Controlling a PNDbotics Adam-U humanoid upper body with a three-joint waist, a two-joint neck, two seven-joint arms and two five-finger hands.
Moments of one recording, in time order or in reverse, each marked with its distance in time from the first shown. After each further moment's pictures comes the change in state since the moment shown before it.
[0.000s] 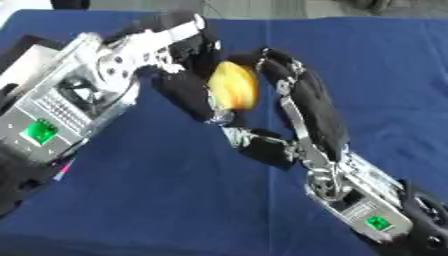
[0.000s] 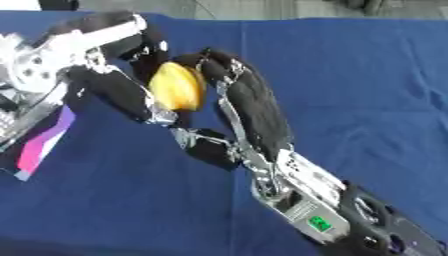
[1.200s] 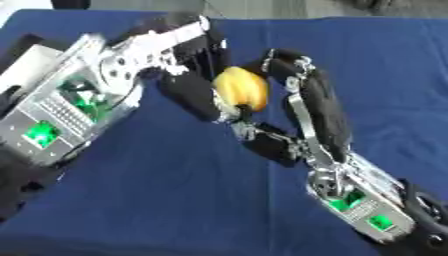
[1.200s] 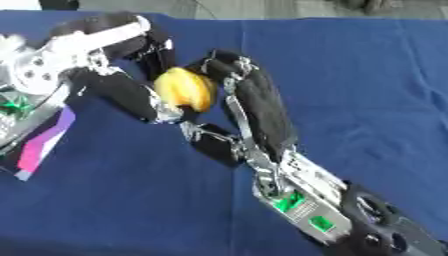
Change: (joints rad) left arm 0.003 -0.009 0.022 0.000 0.047 0.023 0.024; right arm 0.004 -0.008 0.004 -0.004 -0.025 -0.007 -0.085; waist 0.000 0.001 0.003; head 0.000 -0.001
